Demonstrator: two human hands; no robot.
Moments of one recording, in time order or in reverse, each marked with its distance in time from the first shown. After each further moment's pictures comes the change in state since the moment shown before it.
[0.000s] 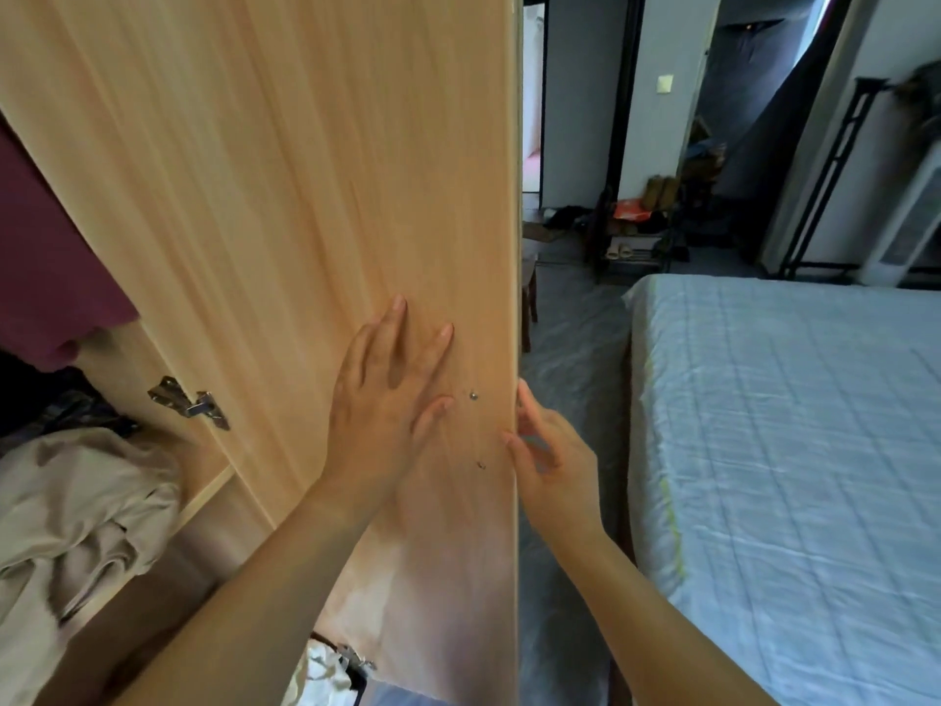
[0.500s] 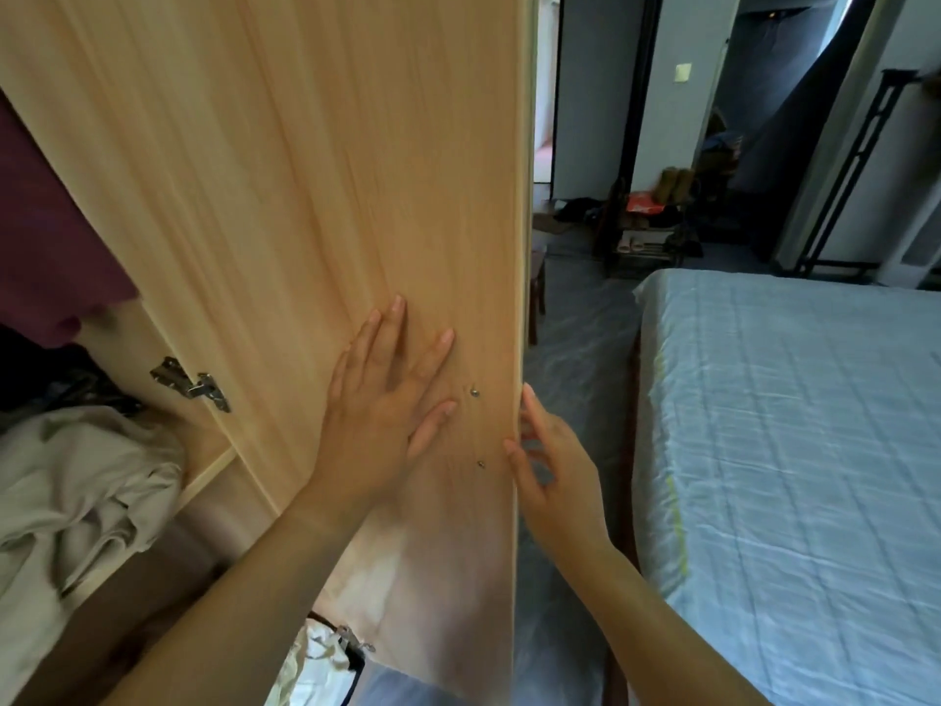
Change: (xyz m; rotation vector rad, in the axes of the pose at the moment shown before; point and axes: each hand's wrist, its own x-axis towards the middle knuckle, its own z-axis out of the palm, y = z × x) left_hand -0.014 -0.002 -0.002 -0.052 -0.089 -0.025; right_hand -0.012 0.005 0.000 -0.095 -0.116 0.021
